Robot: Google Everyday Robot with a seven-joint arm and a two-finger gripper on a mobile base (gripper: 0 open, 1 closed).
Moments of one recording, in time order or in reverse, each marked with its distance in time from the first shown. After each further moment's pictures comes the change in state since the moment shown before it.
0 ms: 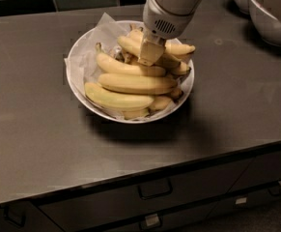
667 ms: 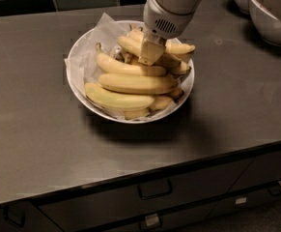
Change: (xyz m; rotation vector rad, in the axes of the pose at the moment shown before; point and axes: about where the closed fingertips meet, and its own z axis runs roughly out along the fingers) arm 0.000 -0.001 -0.002 0.002 0.002 0.003
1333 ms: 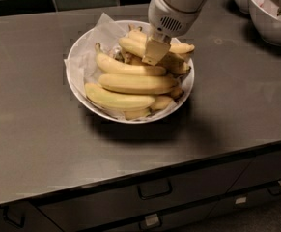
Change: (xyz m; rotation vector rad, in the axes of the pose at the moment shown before) arm 0.001 0.000 -0.010 0.002 -0.020 -0.004
